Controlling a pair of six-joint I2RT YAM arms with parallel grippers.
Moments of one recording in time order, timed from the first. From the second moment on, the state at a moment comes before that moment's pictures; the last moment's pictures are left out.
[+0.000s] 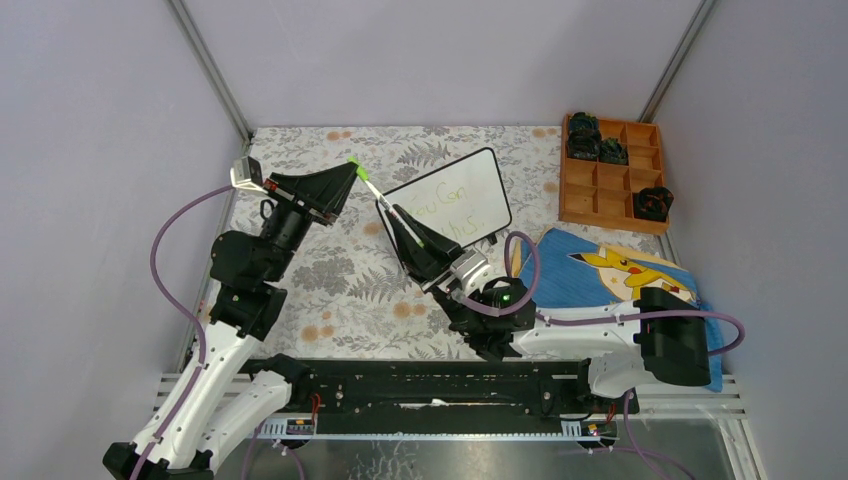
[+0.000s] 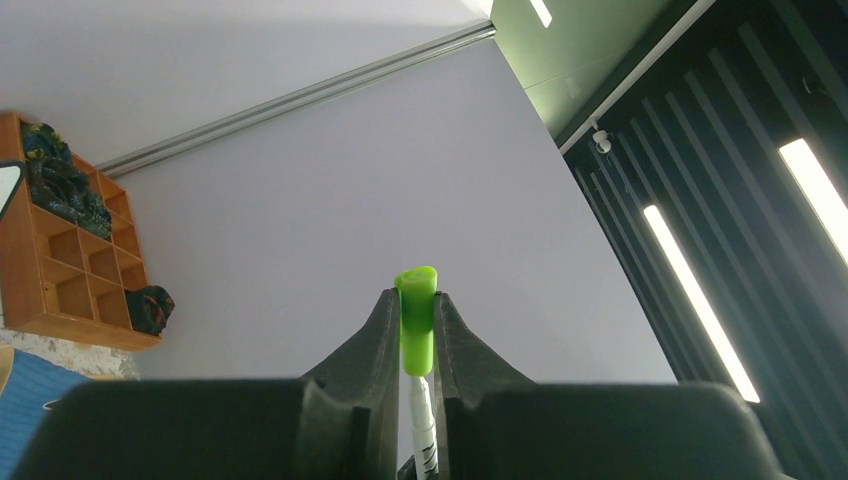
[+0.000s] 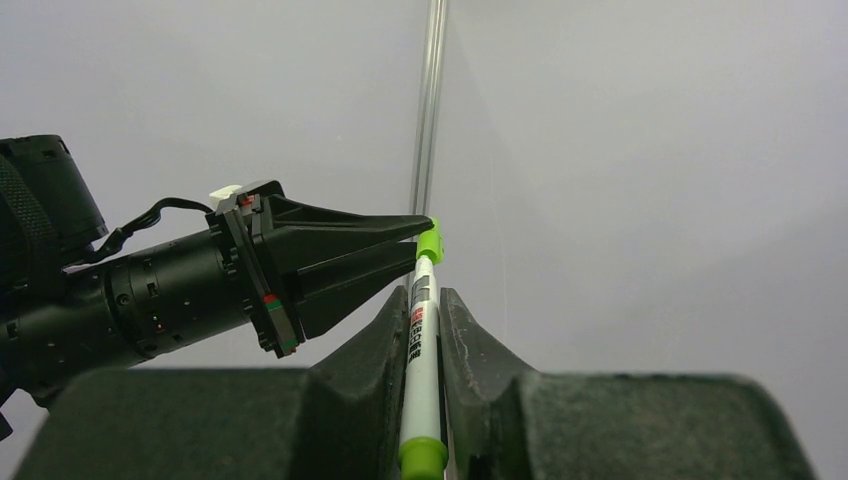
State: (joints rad) left arm -0.39 0.72 0.81 0.35 0.14 -1.47; right arm 1.36 1.44 0.88 1.43 0.40 -0.57
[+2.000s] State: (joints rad) left arm -0.56 0.75 0.77 0.48 -0.06 -1.47; right arm 1.37 1.62 1.06 1.51 0.46 -0.81
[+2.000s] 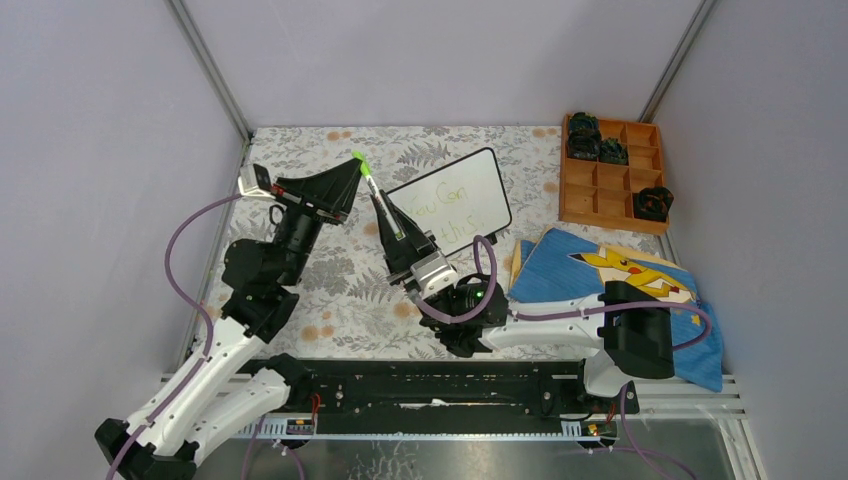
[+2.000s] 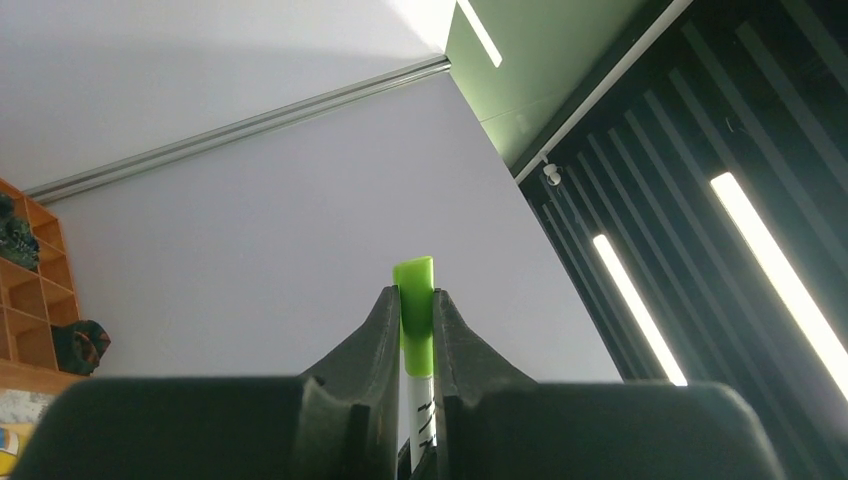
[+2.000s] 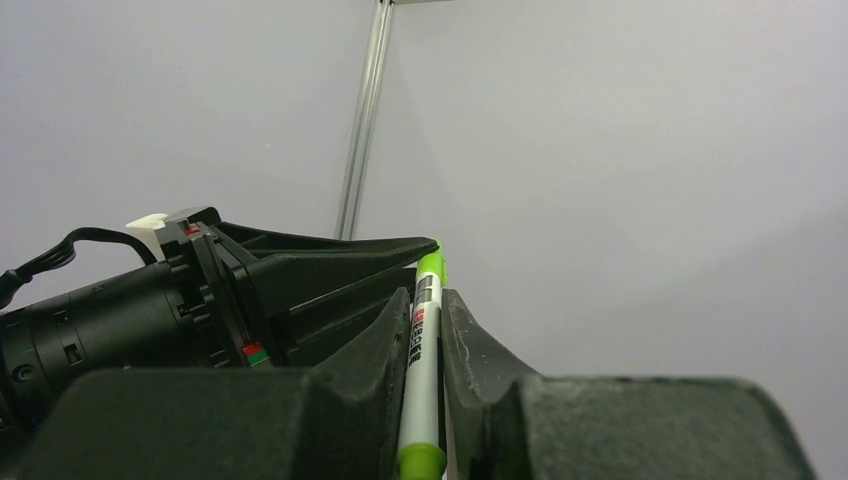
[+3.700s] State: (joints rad) left arm -0.84 0.69 0.75 0.38 -0.15 -1.18; right arm 1.36 1.48 0.94 1.49 0.42 -0.72
